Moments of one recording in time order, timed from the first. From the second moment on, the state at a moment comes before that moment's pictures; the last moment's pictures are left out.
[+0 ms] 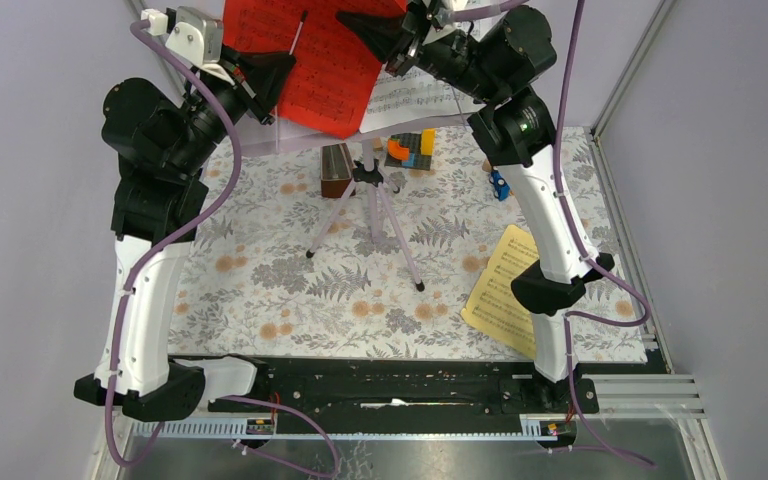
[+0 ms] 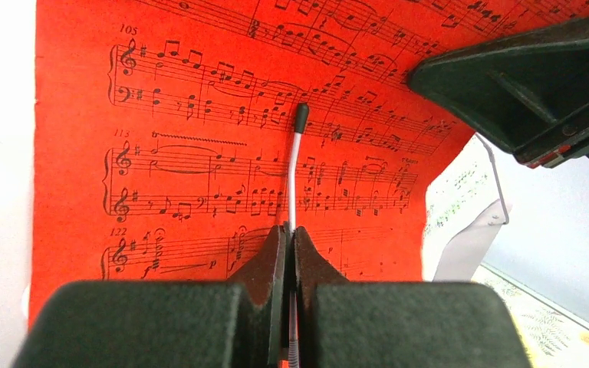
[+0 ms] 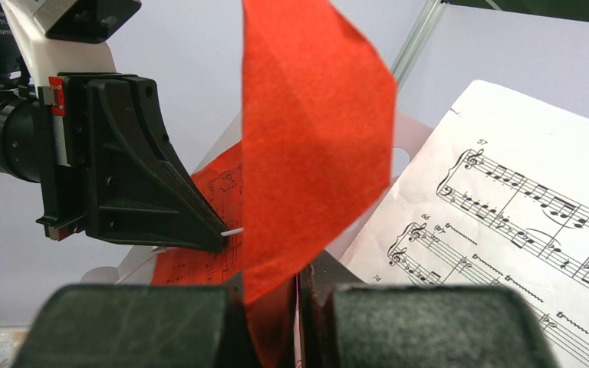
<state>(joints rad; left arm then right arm) -0.29 1.26 1.90 -0.32 0.36 -0.08 0.69 2.03 2.80 -0.23 -0.59 -0.17</state>
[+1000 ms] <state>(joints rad) -0.28 1.24 1.85 -0.30 0.39 -0.09 0.71 2.08 2.81 -0.23 -0.59 -0.15</state>
